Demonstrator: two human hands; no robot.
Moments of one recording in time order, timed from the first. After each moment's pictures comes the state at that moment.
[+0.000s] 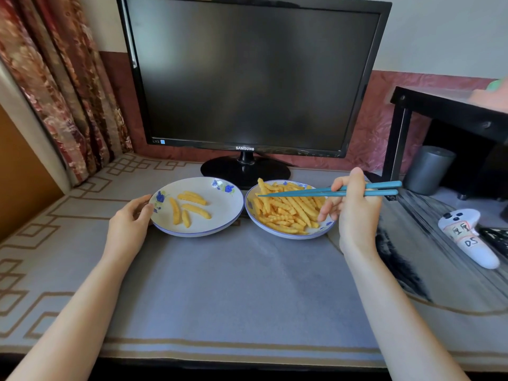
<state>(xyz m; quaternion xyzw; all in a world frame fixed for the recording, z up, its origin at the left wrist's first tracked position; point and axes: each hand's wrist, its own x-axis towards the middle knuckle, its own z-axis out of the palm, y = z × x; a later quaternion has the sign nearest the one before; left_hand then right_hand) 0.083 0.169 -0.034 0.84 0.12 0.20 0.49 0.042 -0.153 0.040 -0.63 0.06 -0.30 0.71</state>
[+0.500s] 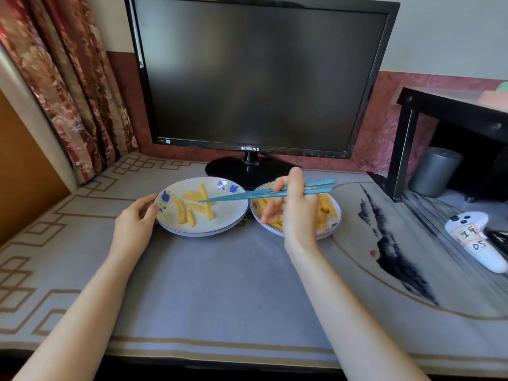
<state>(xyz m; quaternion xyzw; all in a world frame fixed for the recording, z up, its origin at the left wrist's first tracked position) 0.083 0.170 -0.034 0.84 0.13 0.20 0.49 0.049 -0.073 0.036 -0.61 0.02 -0.18 0.77</state>
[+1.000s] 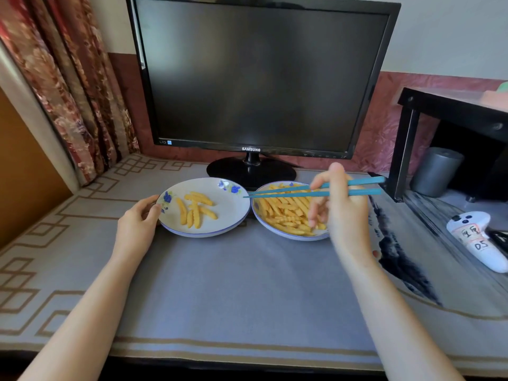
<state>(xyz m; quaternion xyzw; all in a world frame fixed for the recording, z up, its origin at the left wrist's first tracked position) 0.084 0.170 -0.034 0.83 0.13 0.20 0.50 0.031 -0.124 0.048 -0.67 -0.01 -0.24 0.70</state>
